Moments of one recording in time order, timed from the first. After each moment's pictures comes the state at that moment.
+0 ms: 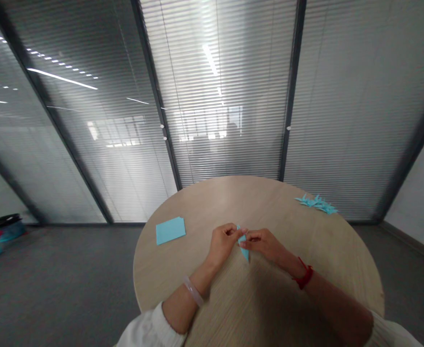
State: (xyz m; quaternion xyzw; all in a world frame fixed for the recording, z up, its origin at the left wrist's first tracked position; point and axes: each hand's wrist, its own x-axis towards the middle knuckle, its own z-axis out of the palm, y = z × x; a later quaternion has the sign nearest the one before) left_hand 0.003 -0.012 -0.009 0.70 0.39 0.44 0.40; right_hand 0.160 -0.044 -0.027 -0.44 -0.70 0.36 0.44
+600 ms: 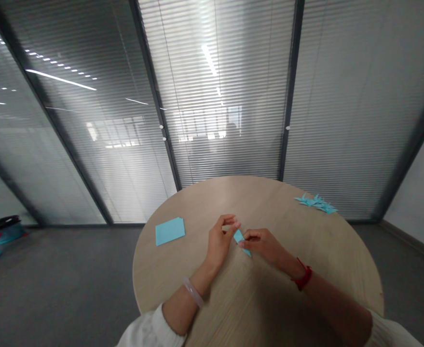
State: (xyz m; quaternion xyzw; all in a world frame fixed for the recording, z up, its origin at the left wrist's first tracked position) left_hand -0.002 -0.008 -0.011 0.69 0.37 0.53 0.33; right_hand 0.153 -0.050 -0.021 -0.44 -0.65 0.41 0.46
